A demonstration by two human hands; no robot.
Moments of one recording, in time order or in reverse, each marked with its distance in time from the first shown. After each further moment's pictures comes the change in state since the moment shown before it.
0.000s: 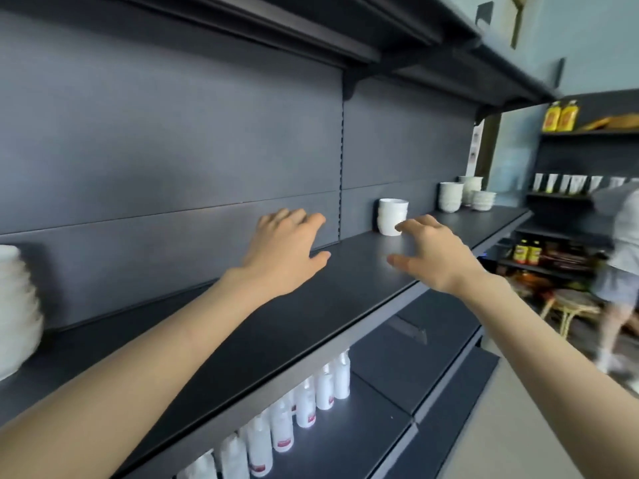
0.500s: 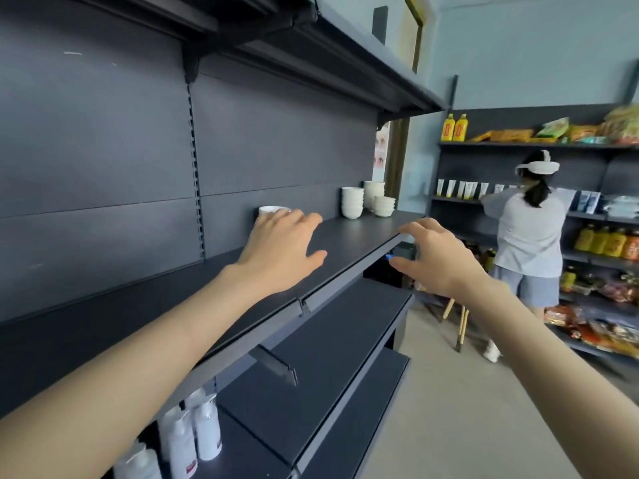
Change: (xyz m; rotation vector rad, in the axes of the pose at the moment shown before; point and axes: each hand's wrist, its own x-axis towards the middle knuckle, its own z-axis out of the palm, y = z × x) left_hand 0.201 0.222 0.117 -0.140 0.022 0.170; right_hand 0.059 0.287 -0.067 -0.193 0.064 0.163
